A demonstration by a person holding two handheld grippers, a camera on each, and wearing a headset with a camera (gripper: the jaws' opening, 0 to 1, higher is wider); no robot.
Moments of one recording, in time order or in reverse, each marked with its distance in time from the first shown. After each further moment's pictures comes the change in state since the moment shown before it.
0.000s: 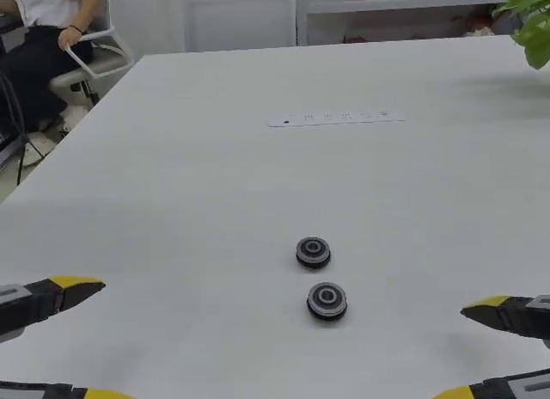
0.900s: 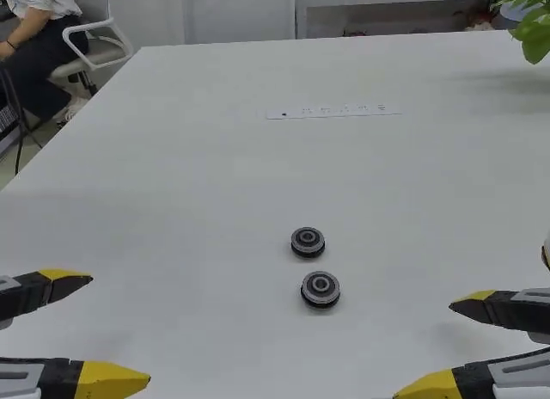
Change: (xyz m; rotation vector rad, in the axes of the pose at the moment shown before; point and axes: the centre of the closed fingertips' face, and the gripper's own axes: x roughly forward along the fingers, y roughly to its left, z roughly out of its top) left arm -0.003 0.009 -0.009 -0.041 0.032 0.072; right arm 0.002 0.001 -0.004 0.037 0.005 -0.001
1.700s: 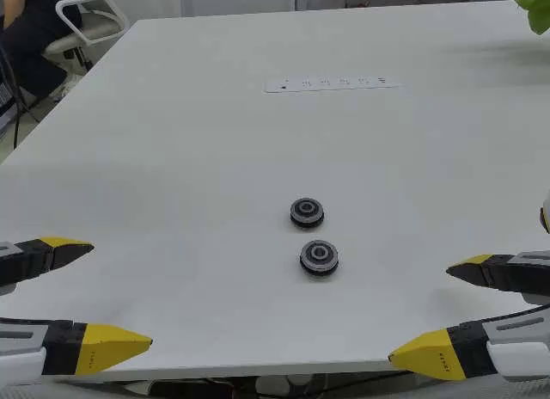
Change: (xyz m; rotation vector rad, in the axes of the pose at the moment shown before) left arm -0.001 0.000 -0.001 0.007 0.004 0.000; right arm -0.001 0.002 0.001 -0.008 -0.012 0.000
